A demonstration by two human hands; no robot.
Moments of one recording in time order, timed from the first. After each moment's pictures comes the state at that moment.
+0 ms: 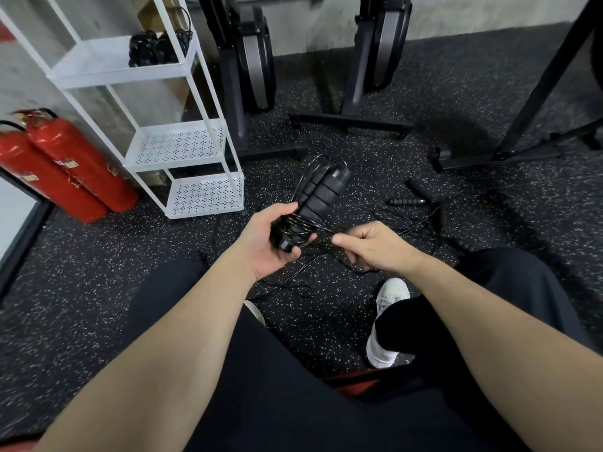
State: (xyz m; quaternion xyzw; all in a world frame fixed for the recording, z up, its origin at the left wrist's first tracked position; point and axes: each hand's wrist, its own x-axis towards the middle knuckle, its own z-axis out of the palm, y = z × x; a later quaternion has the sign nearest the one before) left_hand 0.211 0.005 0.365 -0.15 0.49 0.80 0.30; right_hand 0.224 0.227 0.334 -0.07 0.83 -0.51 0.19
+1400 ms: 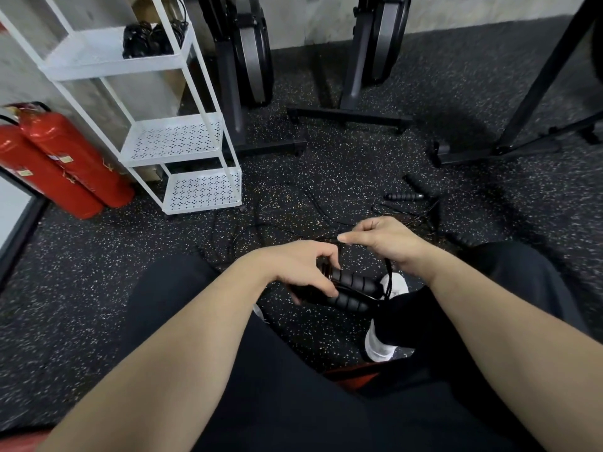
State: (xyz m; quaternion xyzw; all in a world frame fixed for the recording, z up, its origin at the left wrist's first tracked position) left_hand 0.225 0.029 0.364 0.14 0.83 0.31 0.45; right_hand 0.222 0.236 0.333 0.08 0.78 -0.57 0.22
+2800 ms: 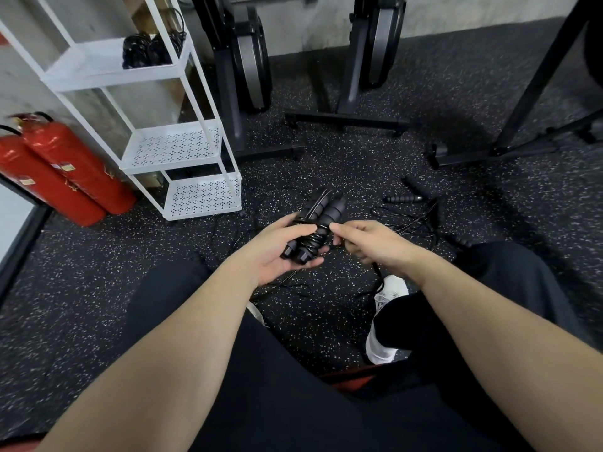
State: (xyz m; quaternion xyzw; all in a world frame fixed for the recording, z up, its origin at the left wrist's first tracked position) left_hand 0.214 0.016 0.349 -0.11 0.56 0.75 0.33; right_hand 0.223 0.227 0.333 0.02 0.78 -0.58 0.25
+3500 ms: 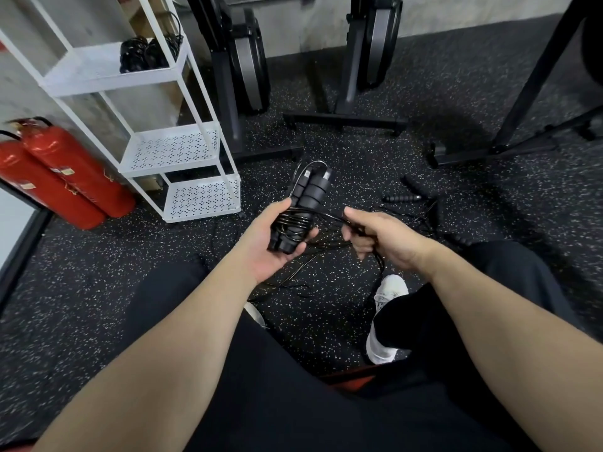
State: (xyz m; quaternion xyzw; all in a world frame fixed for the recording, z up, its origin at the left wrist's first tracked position) left_hand 0.216 0.017 0.362 -0.16 0.49 0.81 0.27; right_hand 0.222 0.243 0.345 -0.04 0.69 -0.68 0.26
